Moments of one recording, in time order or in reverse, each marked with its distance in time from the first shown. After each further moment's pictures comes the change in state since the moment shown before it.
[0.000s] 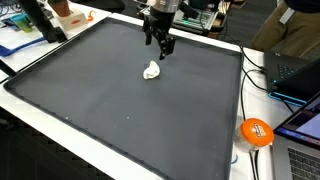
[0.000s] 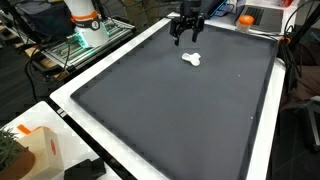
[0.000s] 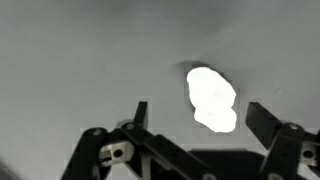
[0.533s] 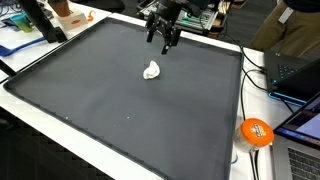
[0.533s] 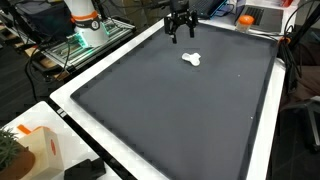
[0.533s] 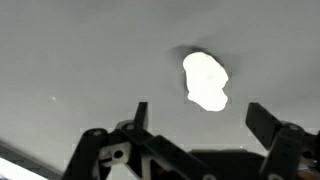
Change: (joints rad) arm 0.145 -0.118 -0.176 -0.220 -0.508 0.325 0.434
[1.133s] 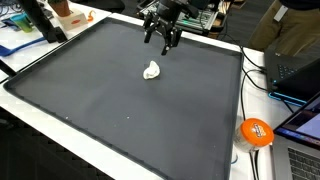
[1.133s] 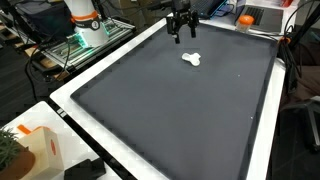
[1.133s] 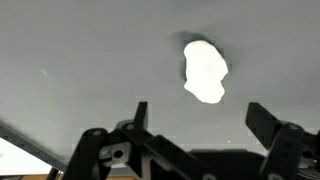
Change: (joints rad) arm 0.001 0.013 -0.009 0.023 -0.146 0.010 0.005
